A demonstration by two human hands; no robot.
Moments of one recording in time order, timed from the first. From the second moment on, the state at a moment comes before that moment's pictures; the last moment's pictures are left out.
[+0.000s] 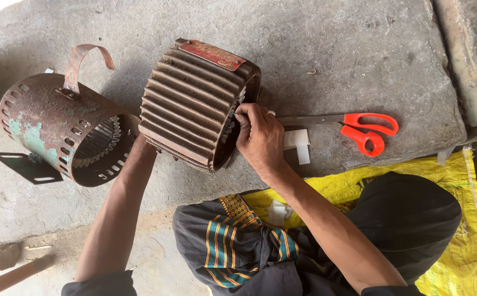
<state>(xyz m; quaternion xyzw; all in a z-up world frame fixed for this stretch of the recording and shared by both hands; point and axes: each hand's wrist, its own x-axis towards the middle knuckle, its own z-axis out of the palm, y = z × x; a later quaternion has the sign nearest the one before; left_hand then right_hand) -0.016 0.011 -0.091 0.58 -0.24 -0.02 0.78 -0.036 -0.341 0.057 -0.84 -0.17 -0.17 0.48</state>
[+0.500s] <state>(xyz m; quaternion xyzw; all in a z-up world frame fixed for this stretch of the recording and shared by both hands) -0.009 0.016 -0.103 0.53 -0.21 -0.03 0.82 -0.039 -0.334 0.045 -0.86 -0.20 -0.19 0.44</state>
